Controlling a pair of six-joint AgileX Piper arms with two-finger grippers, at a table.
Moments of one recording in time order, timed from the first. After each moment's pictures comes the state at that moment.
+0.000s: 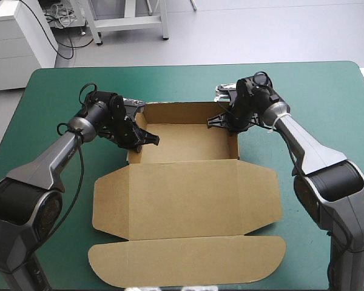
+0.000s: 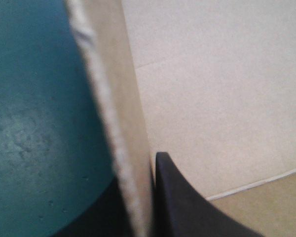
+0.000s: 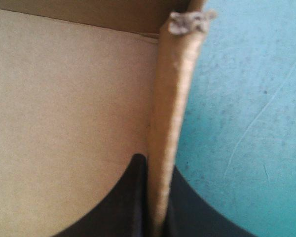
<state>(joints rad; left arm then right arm) -0.34 1.87 -1.56 -0.14 1.10 0.00 0.36 2.06 -1.88 0.04 1.15 0.13</state>
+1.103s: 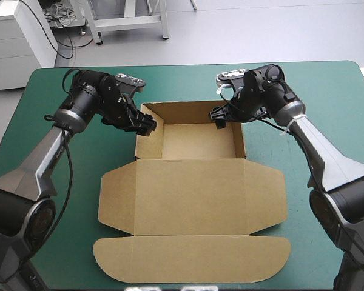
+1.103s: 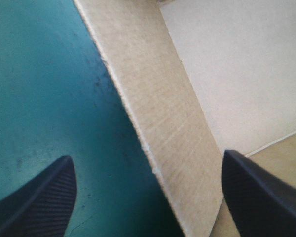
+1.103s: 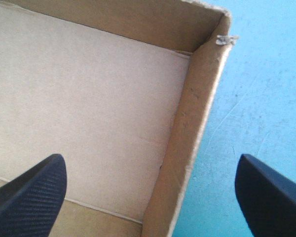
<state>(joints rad) -0.35 1.81 -1.77 -0.09 1.24 0.10 0.38 1.89 -1.87 0.01 1.18 0.07</state>
